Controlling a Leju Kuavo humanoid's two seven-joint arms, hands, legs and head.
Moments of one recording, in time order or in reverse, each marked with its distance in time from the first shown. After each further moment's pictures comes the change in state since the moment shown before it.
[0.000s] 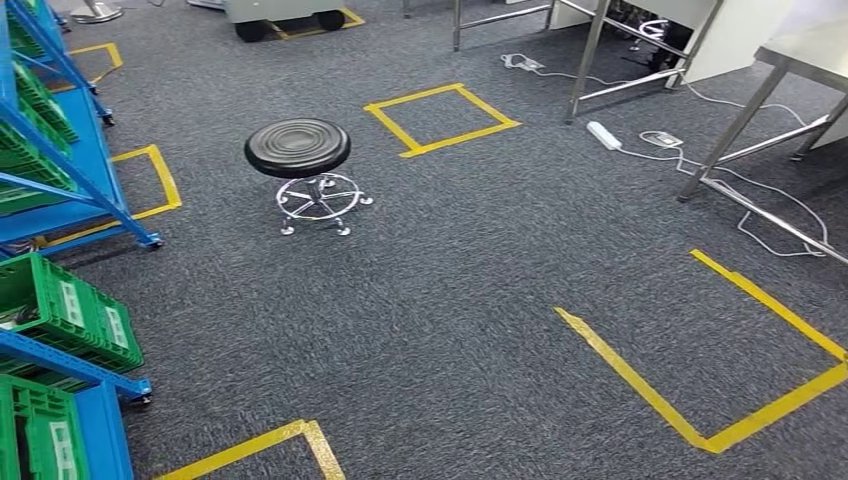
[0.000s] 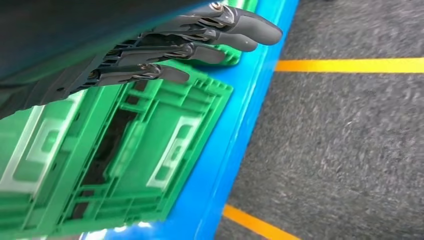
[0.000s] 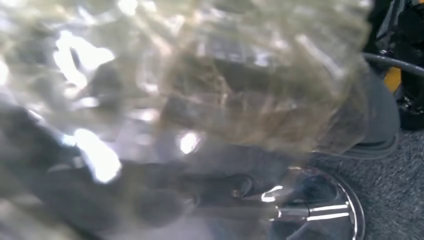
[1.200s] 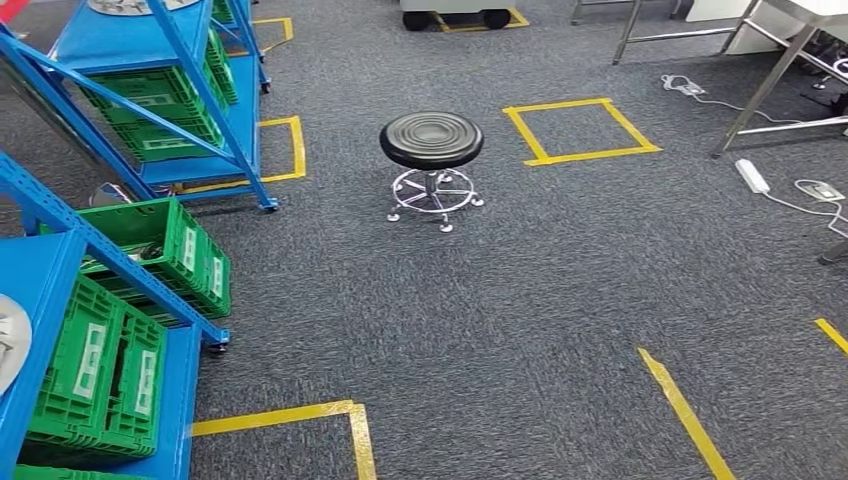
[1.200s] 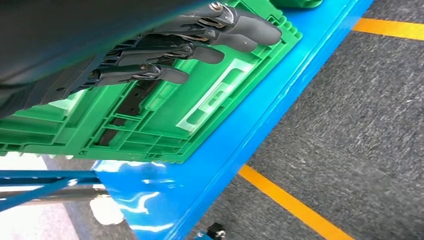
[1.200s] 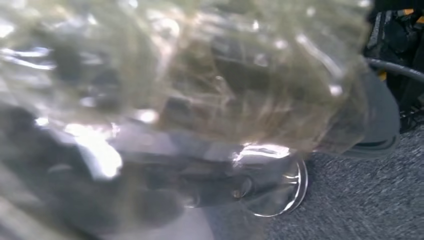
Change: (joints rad) left arm -0.025 -0.006 -0.036 0.026 0.071 0.000 -0.034; right arm -0.010 0.000 -0.002 0.002 0.000 0.000 -0.005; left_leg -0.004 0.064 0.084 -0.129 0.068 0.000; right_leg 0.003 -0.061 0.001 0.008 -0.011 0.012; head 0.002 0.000
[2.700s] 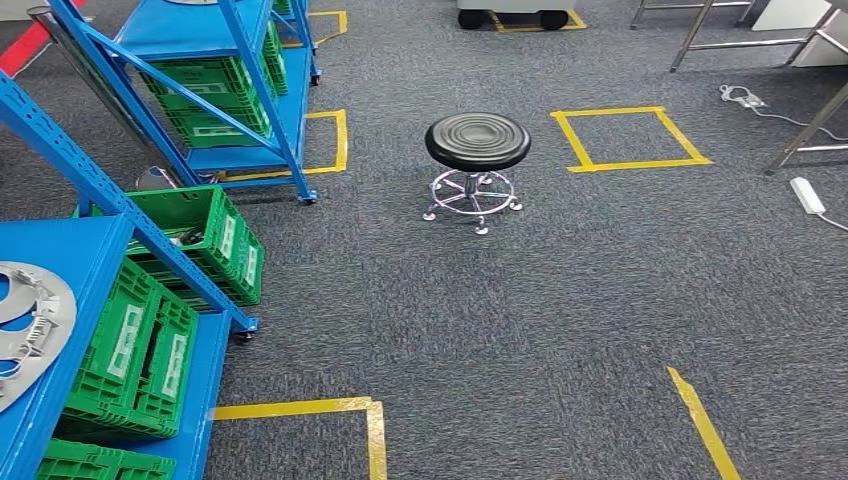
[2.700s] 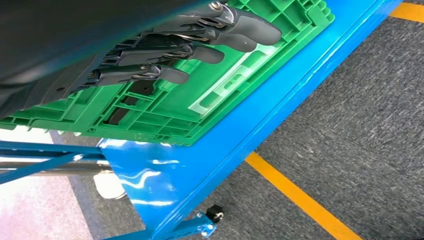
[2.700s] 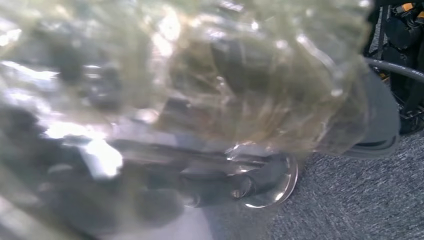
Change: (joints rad) left arm -0.018 -0.003 -0.047 0.020 0.098 0.000 -0.044; right arm -0.010 0.000 0.000 0.002 0.000 0.000 0.000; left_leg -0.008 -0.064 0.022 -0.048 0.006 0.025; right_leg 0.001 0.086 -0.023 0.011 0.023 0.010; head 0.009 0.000
